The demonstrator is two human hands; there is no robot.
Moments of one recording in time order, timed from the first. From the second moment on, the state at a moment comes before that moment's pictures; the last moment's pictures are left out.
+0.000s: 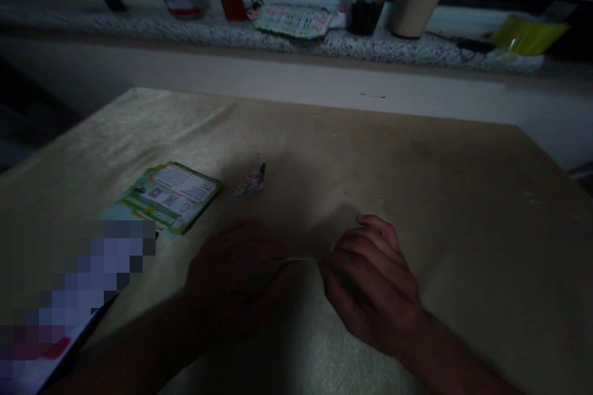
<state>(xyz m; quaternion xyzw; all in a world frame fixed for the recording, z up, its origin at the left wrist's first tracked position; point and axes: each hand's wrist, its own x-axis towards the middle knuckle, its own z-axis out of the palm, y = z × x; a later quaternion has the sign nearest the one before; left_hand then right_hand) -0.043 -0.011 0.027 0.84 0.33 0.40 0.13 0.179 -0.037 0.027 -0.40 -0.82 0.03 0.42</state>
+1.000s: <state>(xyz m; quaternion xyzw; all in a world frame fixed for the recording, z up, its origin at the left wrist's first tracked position) -0.041 -0.007 0.030 0.86 0.27 0.42 0.09 0.178 -0.043 0.034 -0.39 -0.82 -0.02 0.42</state>
